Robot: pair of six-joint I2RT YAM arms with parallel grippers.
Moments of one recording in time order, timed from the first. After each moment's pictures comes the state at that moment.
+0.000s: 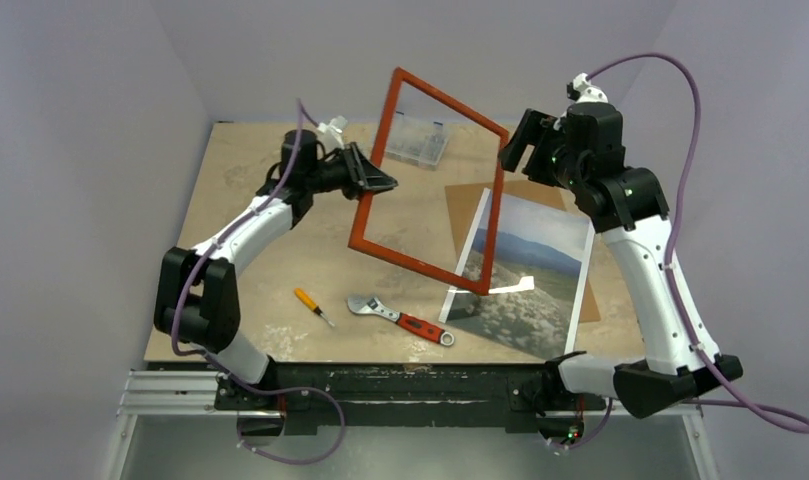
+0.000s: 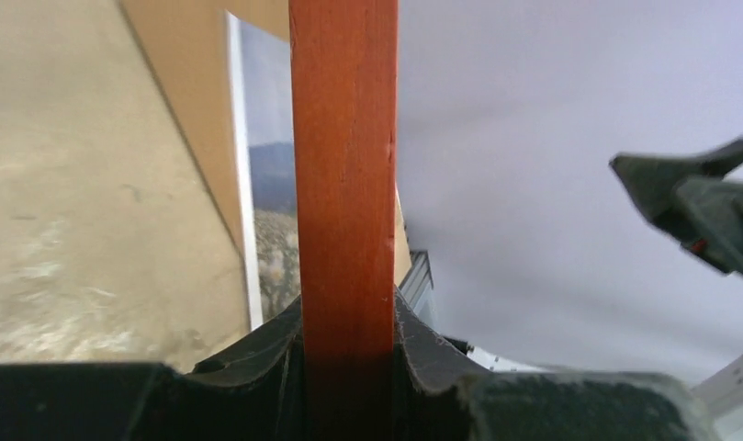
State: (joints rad) left arm -0.35 1.63 1.21 0.05 0.74 -0.91; right arm 0.31 1.29 1.67 -0.88 0.11 0.50
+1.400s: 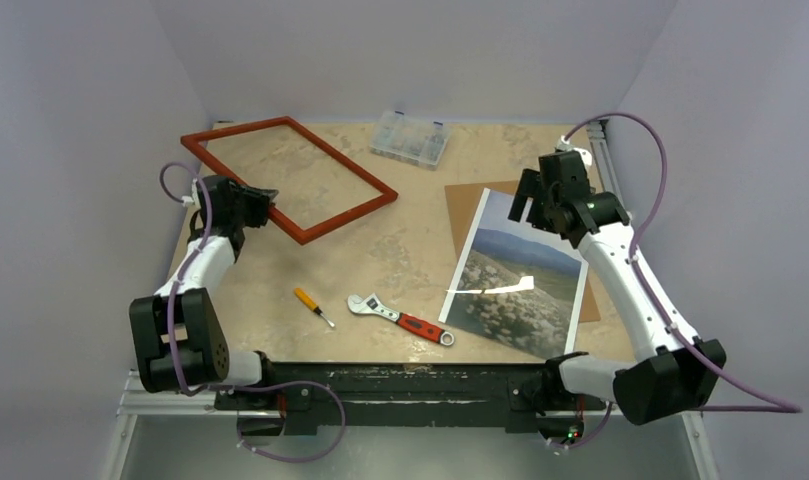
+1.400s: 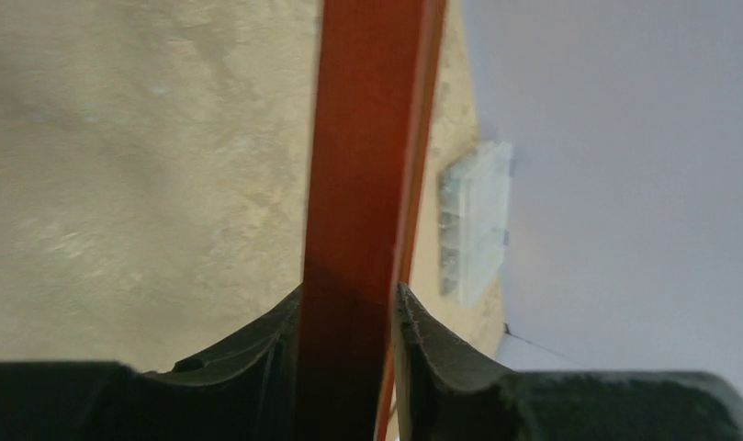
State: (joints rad) left arm 0.20 1.38 0.77 0.10 0.18 -1.18; right arm 0.27 1.22 1.26 -0.89 0.32 0.46
